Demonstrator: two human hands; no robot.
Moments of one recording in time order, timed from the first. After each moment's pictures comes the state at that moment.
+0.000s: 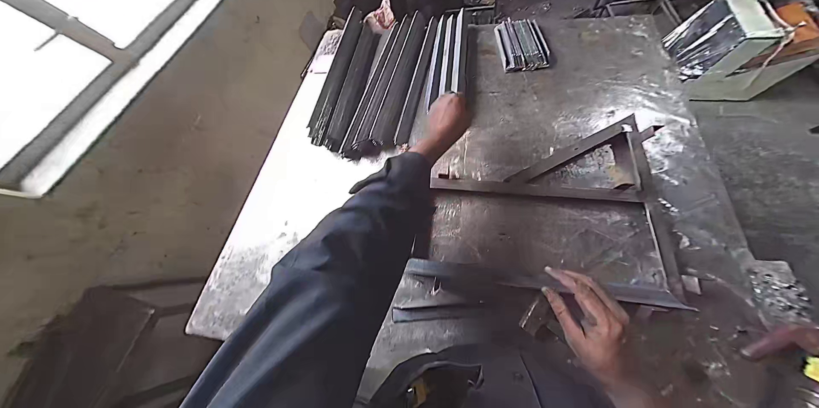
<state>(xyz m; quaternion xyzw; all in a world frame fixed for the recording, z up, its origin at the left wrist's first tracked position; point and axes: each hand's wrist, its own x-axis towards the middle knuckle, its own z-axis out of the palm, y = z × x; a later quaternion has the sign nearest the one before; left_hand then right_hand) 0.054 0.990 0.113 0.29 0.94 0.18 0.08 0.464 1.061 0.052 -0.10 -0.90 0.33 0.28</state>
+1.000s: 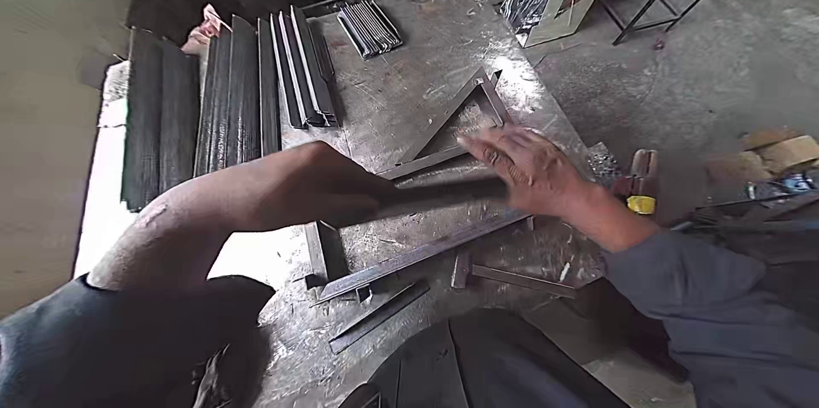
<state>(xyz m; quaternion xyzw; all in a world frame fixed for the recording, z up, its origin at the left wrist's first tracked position) 0.172 0.934 0.240 0.66 0.64 0.19 0.35 0.438 1.174 0.144 0.03 -0.99 0.03 0.17</state>
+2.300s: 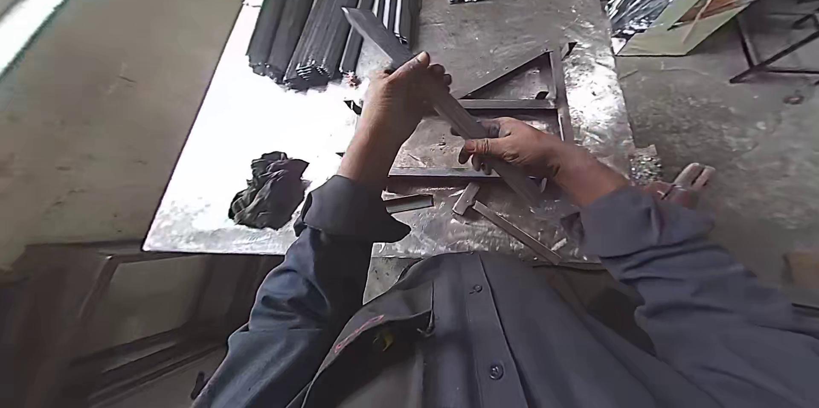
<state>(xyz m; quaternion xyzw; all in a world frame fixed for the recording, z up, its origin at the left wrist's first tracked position) 0.293 0.946 0.170 0.07 0.47 0.84 0.24 0.424 1.124 0.149 0.00 -0.75 0.64 -0.17</state>
